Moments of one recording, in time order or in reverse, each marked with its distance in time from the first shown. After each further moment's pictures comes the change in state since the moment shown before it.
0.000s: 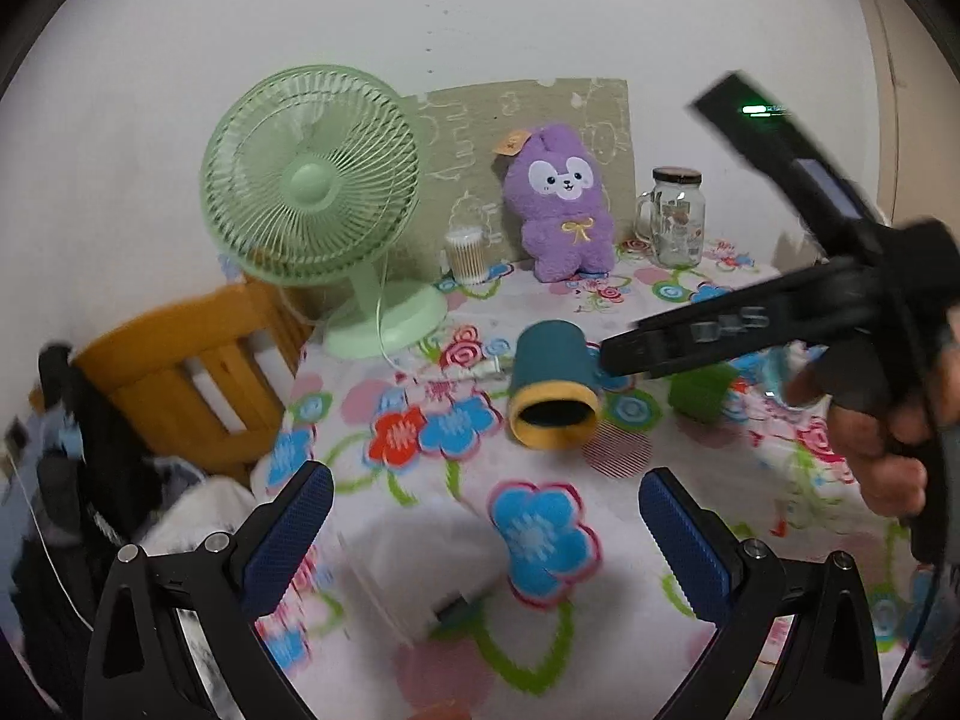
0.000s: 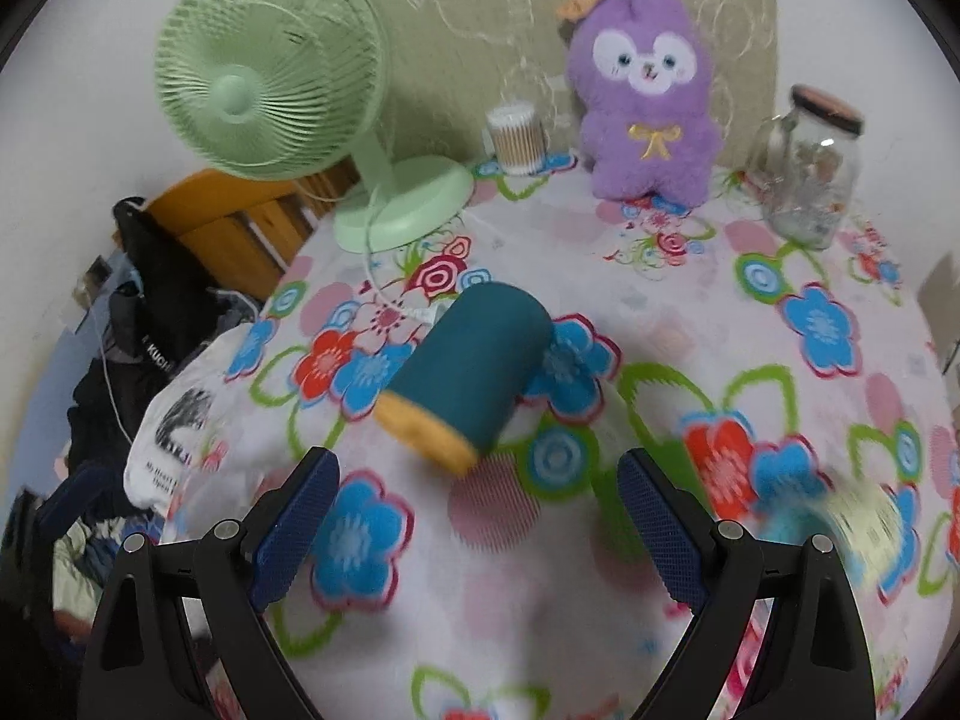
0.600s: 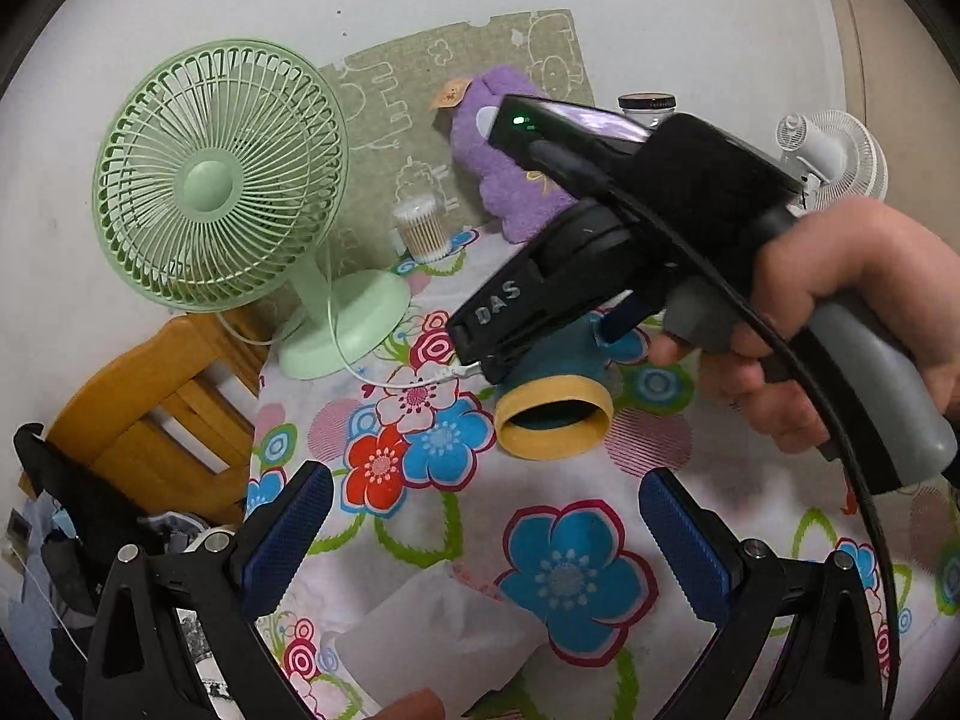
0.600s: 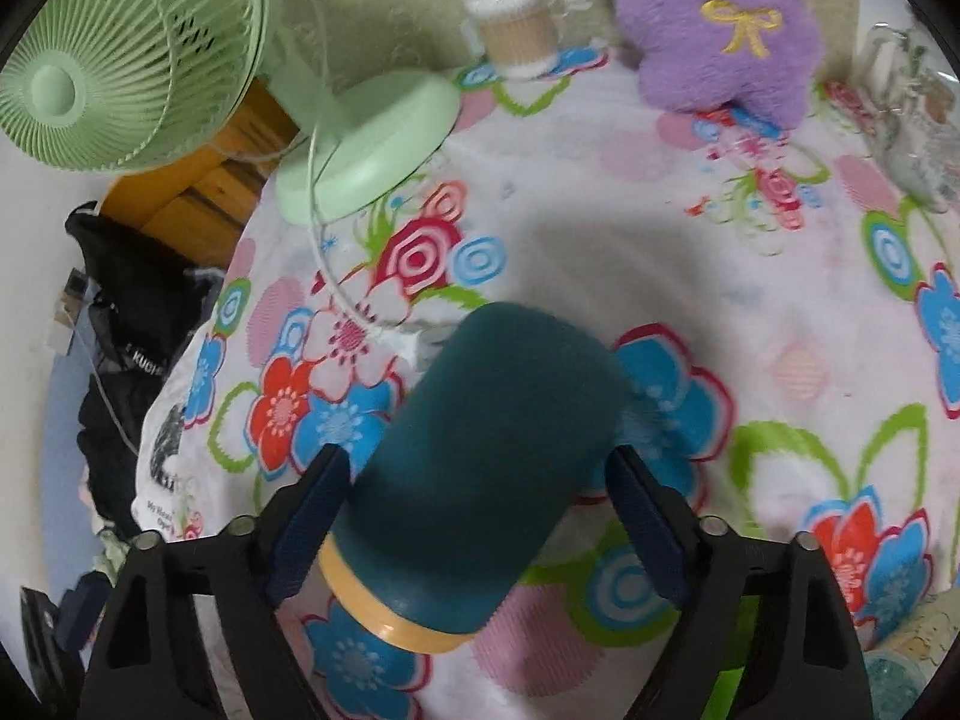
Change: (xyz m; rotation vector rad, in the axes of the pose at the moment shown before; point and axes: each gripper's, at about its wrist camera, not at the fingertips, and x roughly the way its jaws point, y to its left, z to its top) left arm 0.058 0.000 0.015 0.163 0.083 -0.033; right arm 0.101 0.010 0.045 0.064 0.253 0.065
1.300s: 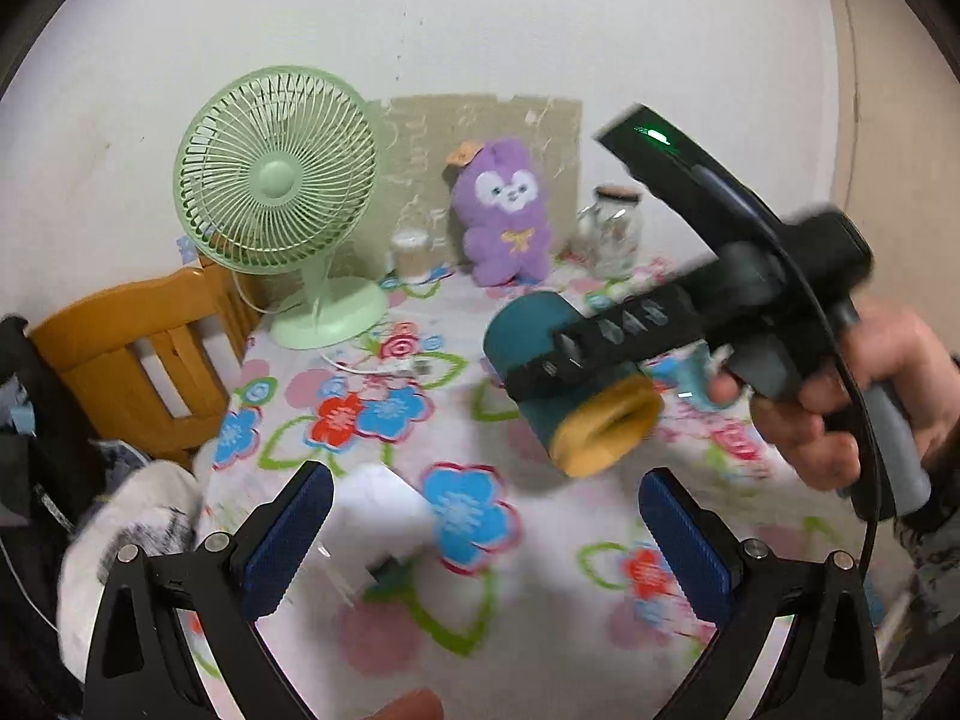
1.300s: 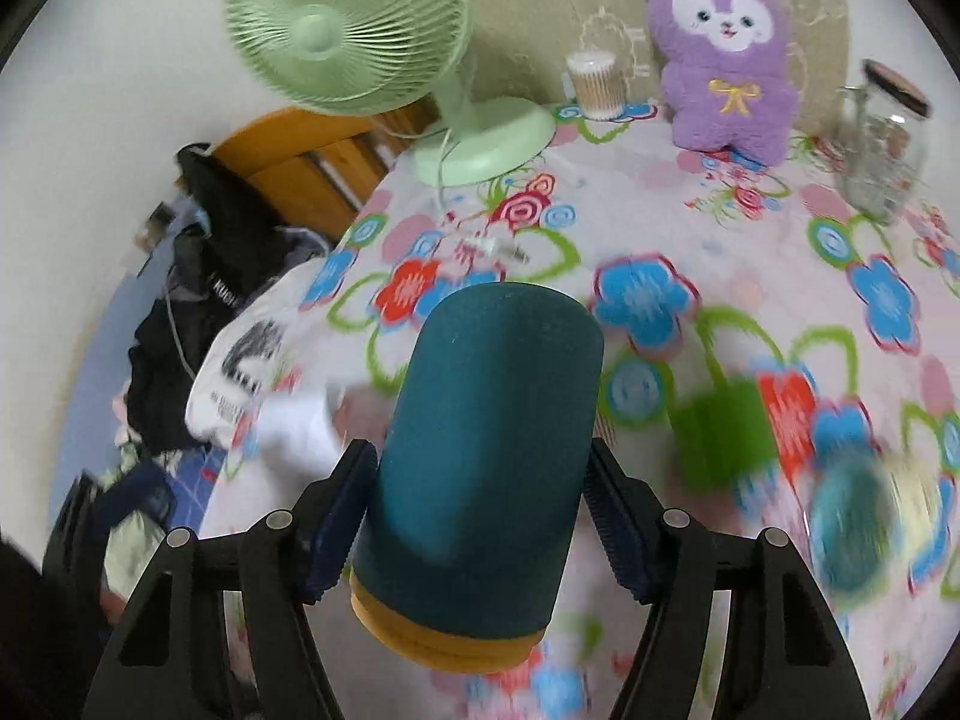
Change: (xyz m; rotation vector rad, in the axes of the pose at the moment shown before) left arm -0.102 -0.014 -0.037 -0.248 -0.130 -0.153; right arm -0.121 0.004 -0.136 -0.185 -0.136 0.091
